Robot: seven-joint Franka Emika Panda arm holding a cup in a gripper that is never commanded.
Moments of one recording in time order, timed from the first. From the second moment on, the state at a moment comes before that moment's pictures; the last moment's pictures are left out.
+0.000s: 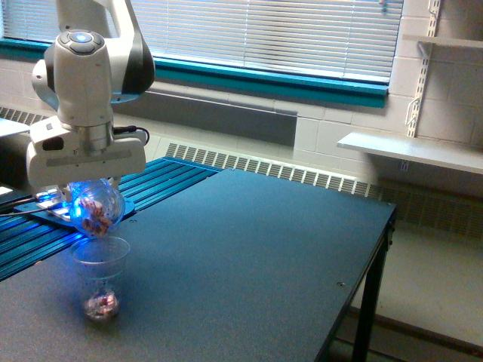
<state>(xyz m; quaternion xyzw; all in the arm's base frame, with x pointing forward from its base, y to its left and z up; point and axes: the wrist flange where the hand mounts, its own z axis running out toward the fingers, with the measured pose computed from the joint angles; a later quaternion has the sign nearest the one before) 0.244 -0.265 0.275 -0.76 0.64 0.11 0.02</state>
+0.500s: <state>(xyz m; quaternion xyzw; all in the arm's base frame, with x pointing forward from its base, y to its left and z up) 0.247 -0.259 0.274 -0.76 0.64 0.12 0.02</state>
